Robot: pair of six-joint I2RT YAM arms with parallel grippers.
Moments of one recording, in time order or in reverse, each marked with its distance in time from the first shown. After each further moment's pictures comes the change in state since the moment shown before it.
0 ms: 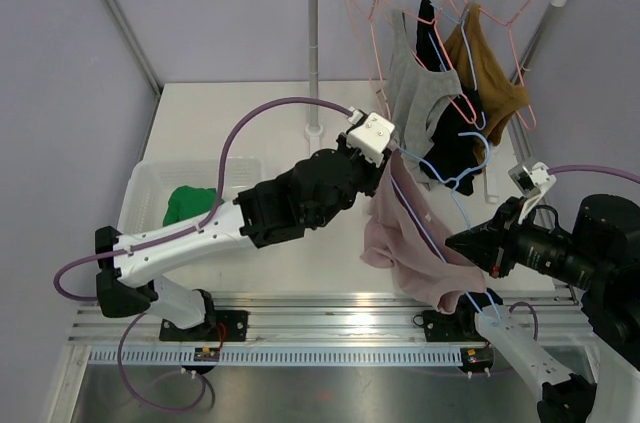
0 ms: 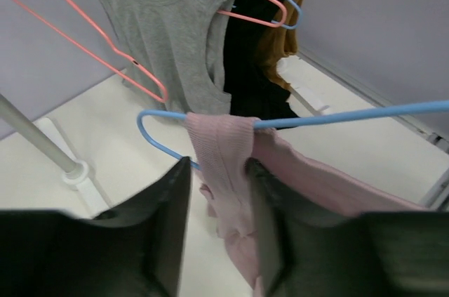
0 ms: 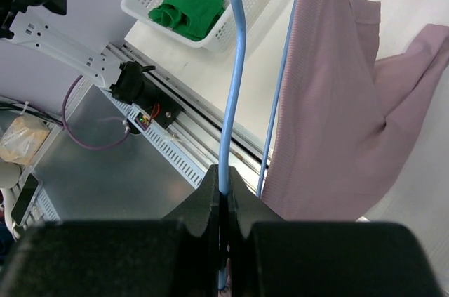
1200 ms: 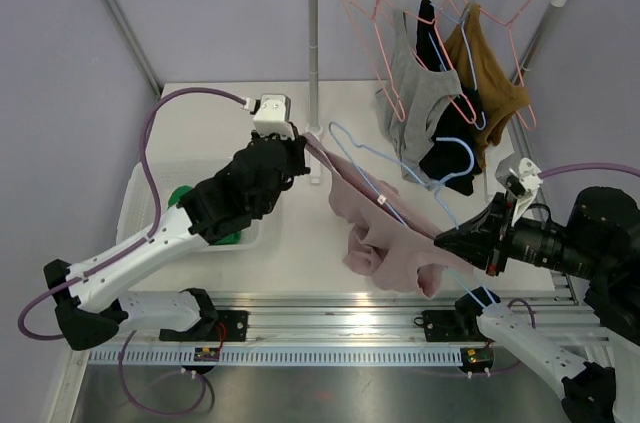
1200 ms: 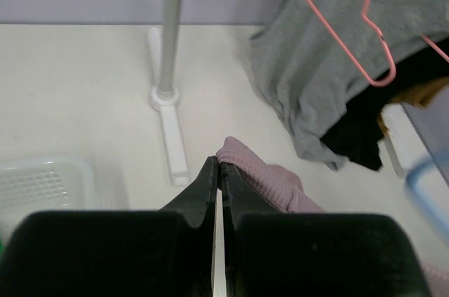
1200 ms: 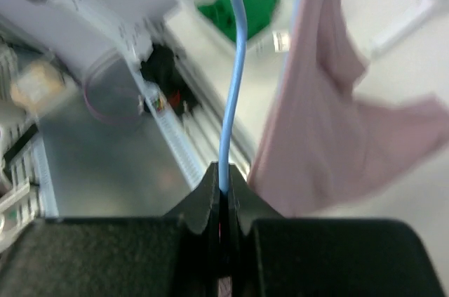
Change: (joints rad) left arm 0.269 -0.238 -0.218 -0.138 -0.195 -0.365; right arm 0.232 0.019 -0.025 0.114 -0.012 -0.075
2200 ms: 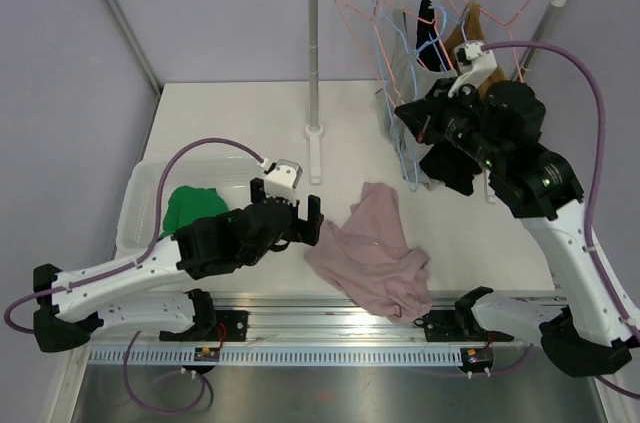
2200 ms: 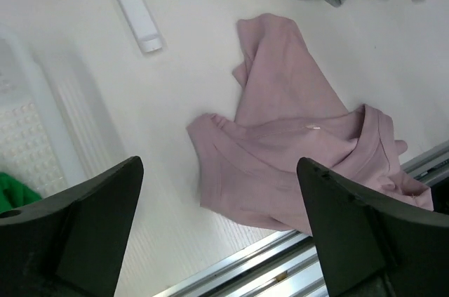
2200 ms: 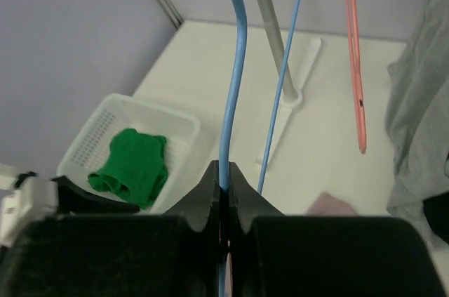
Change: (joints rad) left arm -0.201 -0.208 -0.345 -0.188 0.161 -0.144; right arm 0.009 0.362 -0.037 0.668 0.508 0.215
